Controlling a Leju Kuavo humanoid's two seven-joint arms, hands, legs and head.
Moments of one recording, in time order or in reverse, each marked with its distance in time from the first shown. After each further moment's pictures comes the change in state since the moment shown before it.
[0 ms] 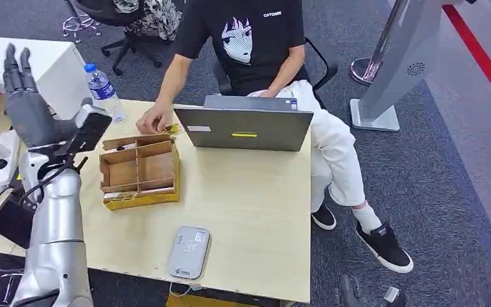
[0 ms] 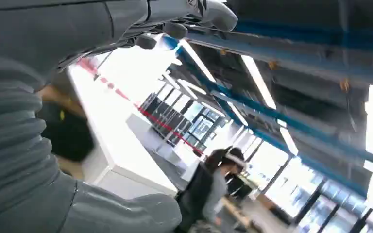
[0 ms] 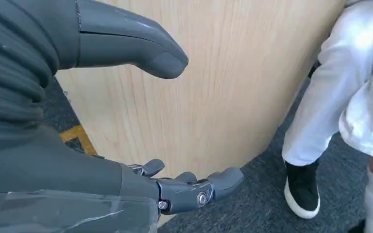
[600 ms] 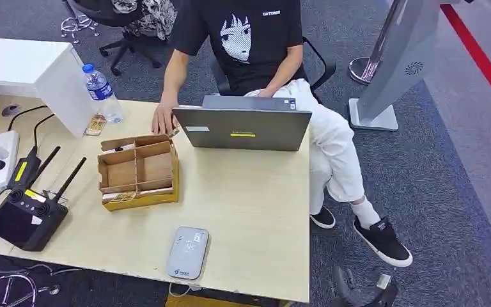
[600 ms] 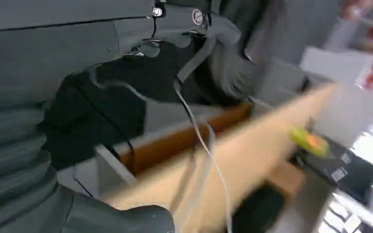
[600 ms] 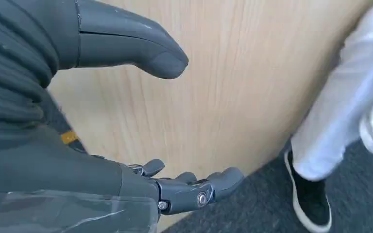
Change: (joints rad) left arm 0.267 0.166 1.100 0.646 1.158 -0.584 -0.154; right arm -0.054 0.013 -0.004 0.001 0.071 -0.035 0.060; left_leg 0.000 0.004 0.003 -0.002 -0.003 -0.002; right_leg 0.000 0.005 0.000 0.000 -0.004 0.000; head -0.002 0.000
